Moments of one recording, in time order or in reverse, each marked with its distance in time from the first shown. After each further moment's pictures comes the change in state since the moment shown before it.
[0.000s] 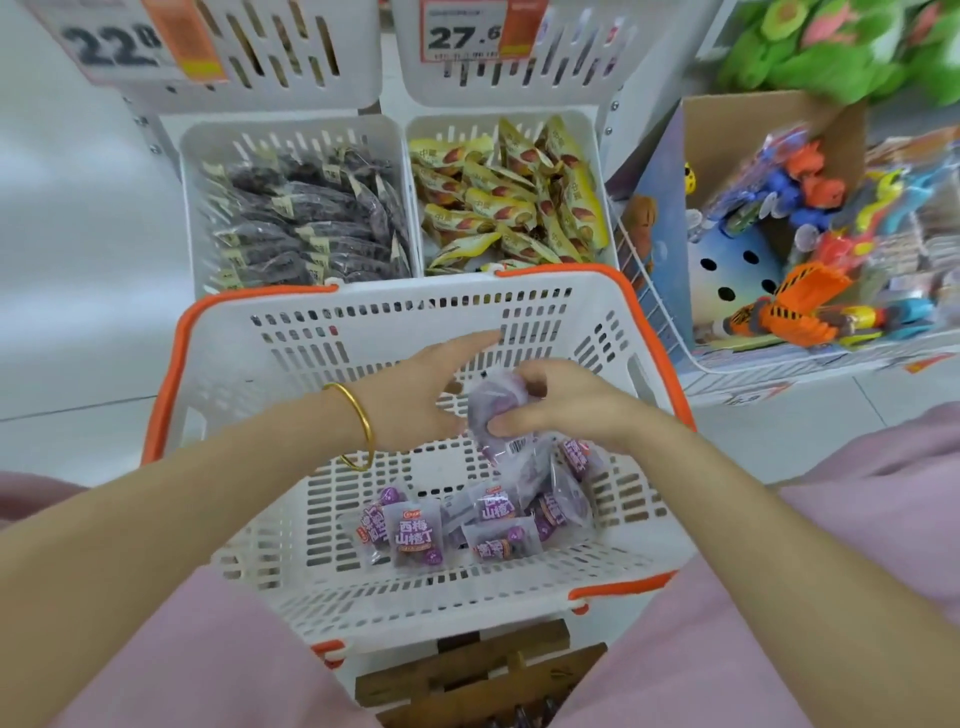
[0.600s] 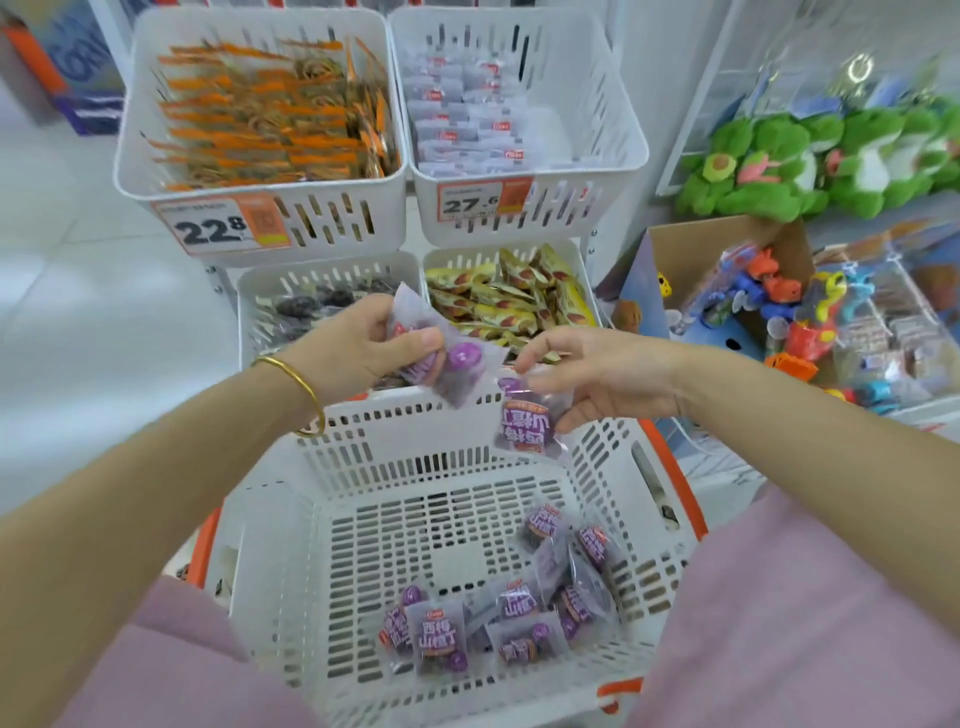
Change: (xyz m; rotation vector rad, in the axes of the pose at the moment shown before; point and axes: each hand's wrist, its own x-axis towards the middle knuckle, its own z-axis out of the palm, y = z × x) left_hand -0.024 0.027 -0.108 -0.169 0.445 0.062; right_hand -0.019 -0.095 -0.080 0.359 -0.126 0.035
